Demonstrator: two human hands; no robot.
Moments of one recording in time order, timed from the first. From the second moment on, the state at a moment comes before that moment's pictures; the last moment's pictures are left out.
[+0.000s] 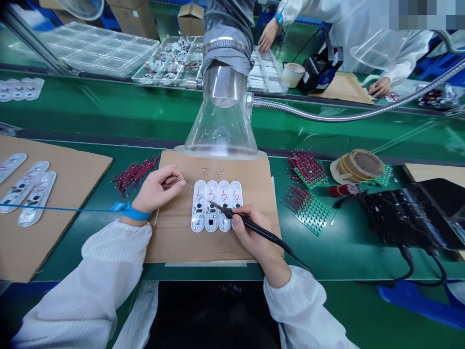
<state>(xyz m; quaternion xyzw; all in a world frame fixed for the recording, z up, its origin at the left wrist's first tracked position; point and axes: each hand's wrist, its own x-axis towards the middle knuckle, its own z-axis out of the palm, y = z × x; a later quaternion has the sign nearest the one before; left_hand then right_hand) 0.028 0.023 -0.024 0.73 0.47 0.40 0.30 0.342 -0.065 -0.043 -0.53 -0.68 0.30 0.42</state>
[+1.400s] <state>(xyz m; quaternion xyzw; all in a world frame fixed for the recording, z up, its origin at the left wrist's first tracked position) 0.018 0.026 -0.022 0.69 0.49 0.40 0.33 0.315 -0.071 -0.044 -0.51 -0.68 0.30 0.44</state>
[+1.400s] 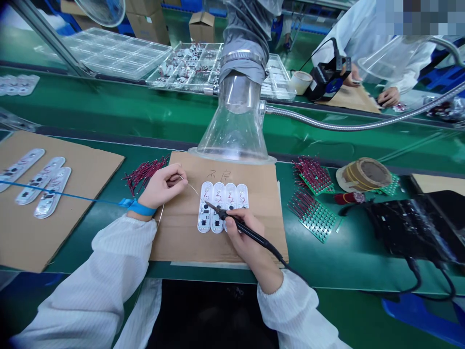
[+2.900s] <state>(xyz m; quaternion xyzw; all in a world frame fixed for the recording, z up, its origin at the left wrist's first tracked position) 0.090 -0.051 0.003 0.68 0.55 0.28 0.39 0.365 -0.082 -0.046 -0.49 -0.75 0.16 0.41</state>
